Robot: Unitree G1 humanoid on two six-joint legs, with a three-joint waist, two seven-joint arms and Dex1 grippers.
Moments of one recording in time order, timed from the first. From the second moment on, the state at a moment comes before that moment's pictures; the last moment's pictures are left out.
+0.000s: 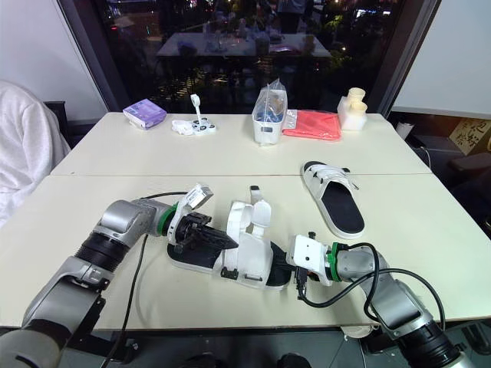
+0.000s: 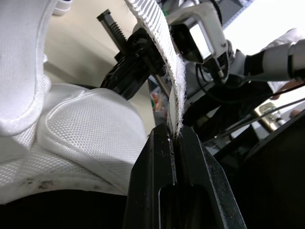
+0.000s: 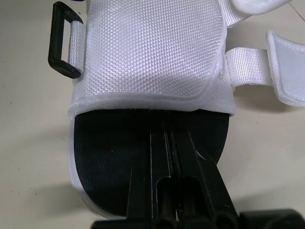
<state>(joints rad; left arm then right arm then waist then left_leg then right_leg) -0.83 0.50 -0.31 0.37 -0.51 0.88 -1.55 -0.20 -0.72 0.22 -0.20 0.04 0.10 0.97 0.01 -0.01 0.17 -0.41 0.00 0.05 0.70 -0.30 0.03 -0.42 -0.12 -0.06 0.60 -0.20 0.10</state>
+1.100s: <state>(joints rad) -0.83 0.52 -0.34 0.33 -0.46 0.68 -1.61 -0.20 -0.72 0.23 -0.20 0.02 0.09 0.97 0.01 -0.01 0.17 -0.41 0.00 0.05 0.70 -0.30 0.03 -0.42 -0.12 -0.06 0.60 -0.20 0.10</state>
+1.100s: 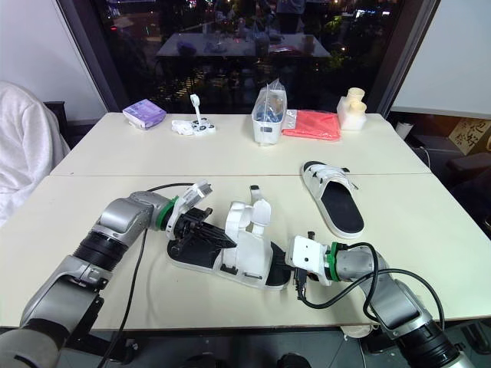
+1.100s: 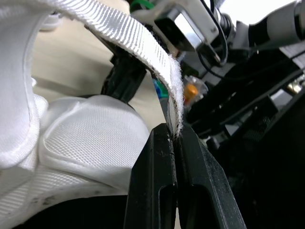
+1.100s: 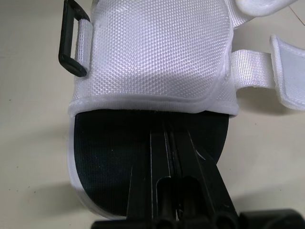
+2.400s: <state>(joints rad) -0.45 0.75 -0.22 -0.09 -0.50 0.57 -1.55 -0.22 -0.71 0.25 -0.17 0.02 0.06 0.96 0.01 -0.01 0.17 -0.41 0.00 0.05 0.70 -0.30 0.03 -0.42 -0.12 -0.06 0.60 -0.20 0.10</state>
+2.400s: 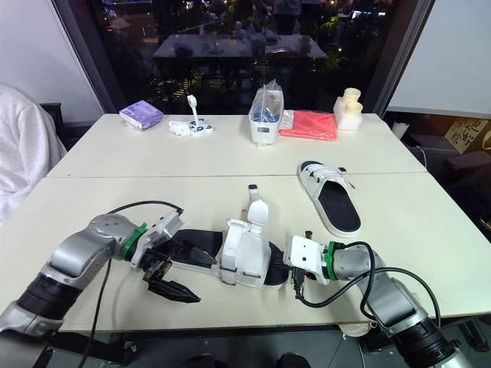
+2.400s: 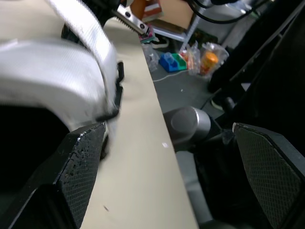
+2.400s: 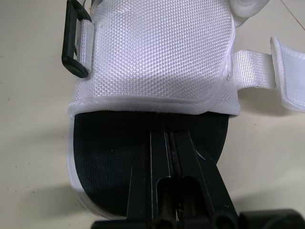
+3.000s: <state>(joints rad) -0.37 0.60 -0.25 0.03 -0.41 0.40 -1.46 -0.23 -0.72 0.25 -0.15 0.01 0.06 0.98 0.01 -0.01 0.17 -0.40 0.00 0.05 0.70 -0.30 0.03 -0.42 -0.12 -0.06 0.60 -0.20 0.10</state>
